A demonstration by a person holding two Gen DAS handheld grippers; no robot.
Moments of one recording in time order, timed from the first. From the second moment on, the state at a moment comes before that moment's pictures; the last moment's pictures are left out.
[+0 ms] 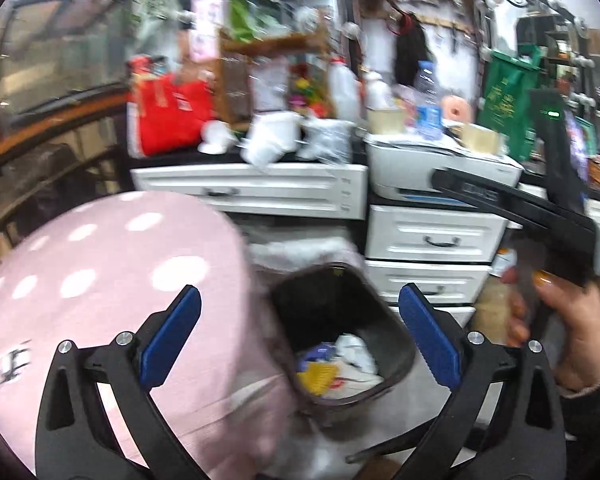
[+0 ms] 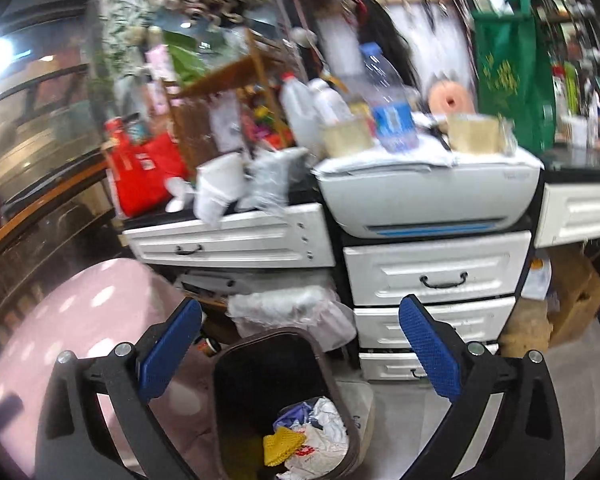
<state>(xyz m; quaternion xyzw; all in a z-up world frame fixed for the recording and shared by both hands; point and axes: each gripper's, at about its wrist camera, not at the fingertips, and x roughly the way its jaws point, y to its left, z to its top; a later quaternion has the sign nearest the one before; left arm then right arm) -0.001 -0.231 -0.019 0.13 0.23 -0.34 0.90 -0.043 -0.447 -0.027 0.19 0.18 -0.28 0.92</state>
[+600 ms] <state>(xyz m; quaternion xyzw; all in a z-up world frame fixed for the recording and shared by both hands) -0.046 -0.075 0.005 0.04 0.21 -0.16 0.96 -0.102 -0.278 -0.011 0.02 0.18 -0.11 0.98</state>
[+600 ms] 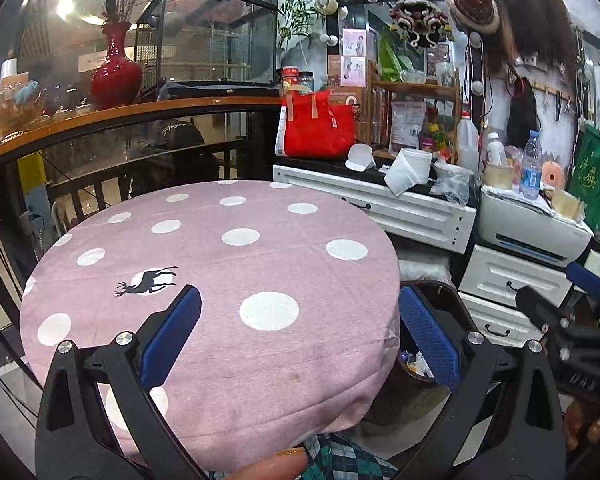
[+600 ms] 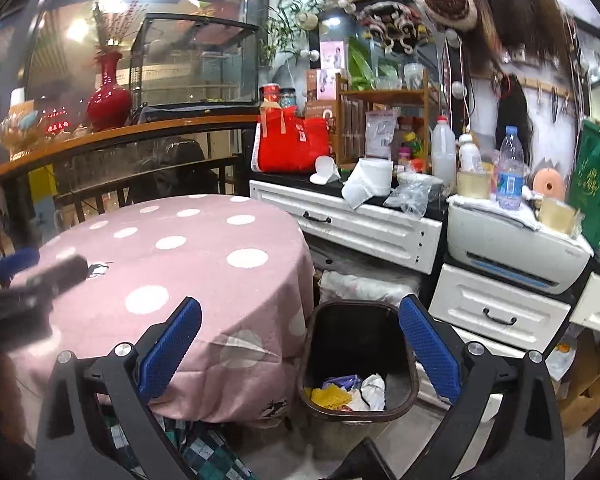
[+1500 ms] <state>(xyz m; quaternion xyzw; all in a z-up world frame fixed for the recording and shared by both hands) -0.068 -0.079 0.006 0.05 0.18 -0.16 0.97 -0.127 -0.262 -0.006 0.01 0.14 -0.12 0.98</state>
